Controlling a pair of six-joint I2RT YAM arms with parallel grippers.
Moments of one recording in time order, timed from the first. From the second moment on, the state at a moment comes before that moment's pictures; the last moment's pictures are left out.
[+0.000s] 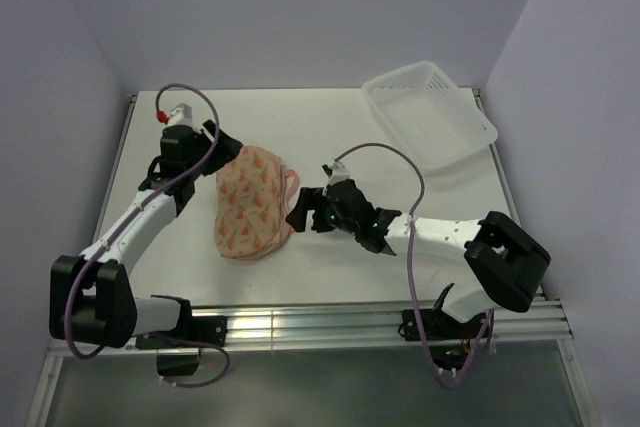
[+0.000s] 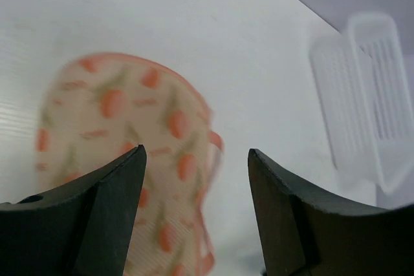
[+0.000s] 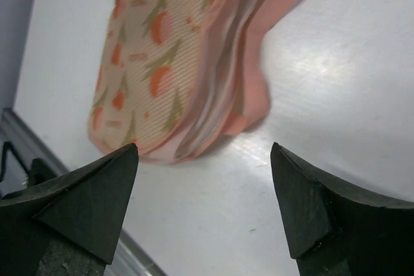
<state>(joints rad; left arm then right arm) -0.26 1.26 0.85 -0.01 0.08 -0.70 0.86 1.47 0.72 0.21 0.06 0.71</state>
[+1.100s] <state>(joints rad) -0.11 1.05 0.59 0.08 0.03 -0.77 1.02 1.83 0.67 0.67 0.19 1.25</state>
